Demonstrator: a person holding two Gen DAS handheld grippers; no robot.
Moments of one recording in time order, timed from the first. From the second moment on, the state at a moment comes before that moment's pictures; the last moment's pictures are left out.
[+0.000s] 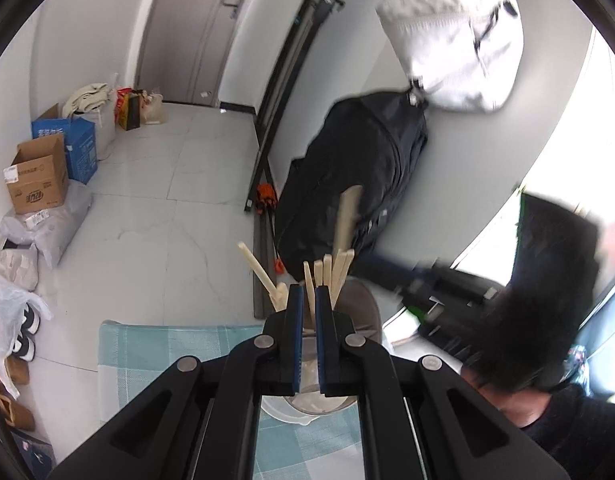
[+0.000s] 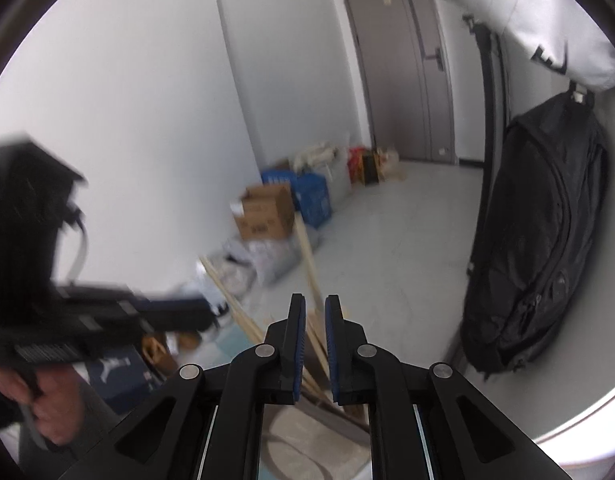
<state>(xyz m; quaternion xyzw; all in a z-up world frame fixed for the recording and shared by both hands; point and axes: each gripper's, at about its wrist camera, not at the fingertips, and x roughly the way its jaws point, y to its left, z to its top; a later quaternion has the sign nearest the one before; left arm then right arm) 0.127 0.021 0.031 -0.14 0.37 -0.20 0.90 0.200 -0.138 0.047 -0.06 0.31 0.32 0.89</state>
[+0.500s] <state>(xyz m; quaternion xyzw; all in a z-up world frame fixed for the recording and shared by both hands) 0.094 0.040 0.045 -0.16 0.35 -0.13 0.91 0.125 -0.170 0.067 0.04 0.27 0.30 0.91</state>
